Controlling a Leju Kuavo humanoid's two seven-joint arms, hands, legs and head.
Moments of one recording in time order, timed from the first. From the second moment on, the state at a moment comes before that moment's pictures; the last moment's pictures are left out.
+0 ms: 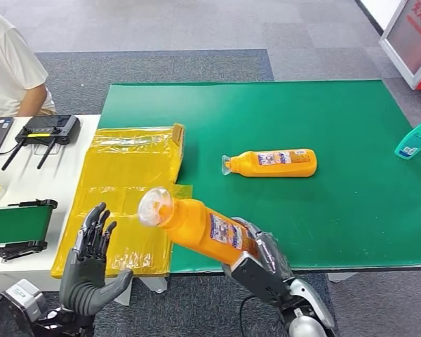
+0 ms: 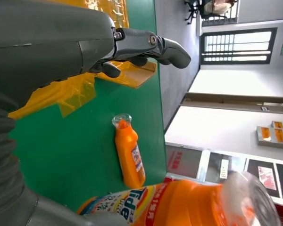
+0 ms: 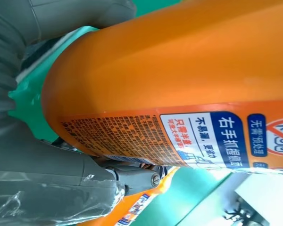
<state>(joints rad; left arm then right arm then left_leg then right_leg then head) 0.35 -0.13 -0.13 -1.91 -0.10 -0.15 -0.43 0.10 -0.08 0.38 -1.70 0.62 -0.08 -0.31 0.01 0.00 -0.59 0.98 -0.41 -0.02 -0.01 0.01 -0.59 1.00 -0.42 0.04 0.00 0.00</state>
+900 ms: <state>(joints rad) 0.25 -0.11 -0.29 -1.81 -0.06 -0.21 -0.39 0.11 -0.04 0.56 -1.69 0.70 -0.15 -0.32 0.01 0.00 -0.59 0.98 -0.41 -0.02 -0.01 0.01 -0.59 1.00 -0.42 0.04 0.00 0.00</state>
